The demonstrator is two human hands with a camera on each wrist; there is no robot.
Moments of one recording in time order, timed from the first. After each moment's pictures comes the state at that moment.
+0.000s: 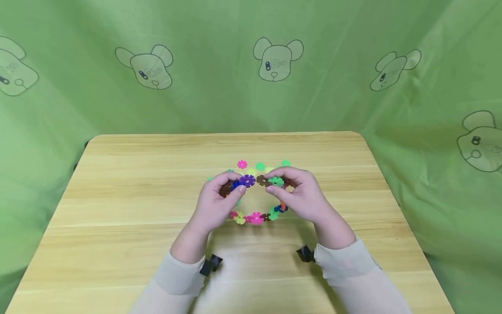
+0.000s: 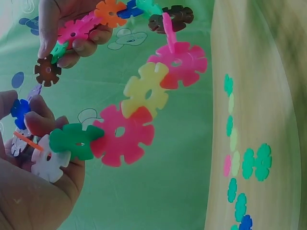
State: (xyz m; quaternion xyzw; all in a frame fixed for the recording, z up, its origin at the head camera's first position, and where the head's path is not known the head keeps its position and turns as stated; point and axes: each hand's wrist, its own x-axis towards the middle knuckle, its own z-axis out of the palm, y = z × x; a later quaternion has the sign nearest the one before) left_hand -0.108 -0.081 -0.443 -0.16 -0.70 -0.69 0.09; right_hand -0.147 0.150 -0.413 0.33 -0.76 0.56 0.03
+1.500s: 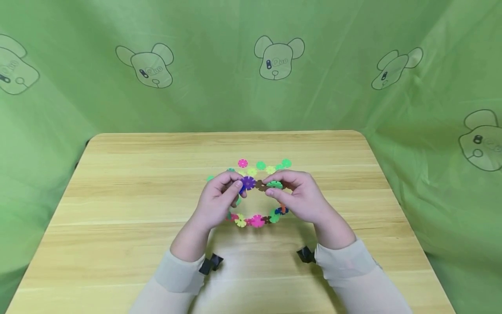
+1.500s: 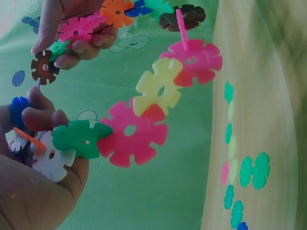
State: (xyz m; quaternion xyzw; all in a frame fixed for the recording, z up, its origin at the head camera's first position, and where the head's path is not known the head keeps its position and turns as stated) left_hand -0.109 -0.082 -0.440 -0.15 -0.66 -0.73 0.02; right_hand -0.144 0.151 -0.415 0.34 -0.75 0.57 -0.01
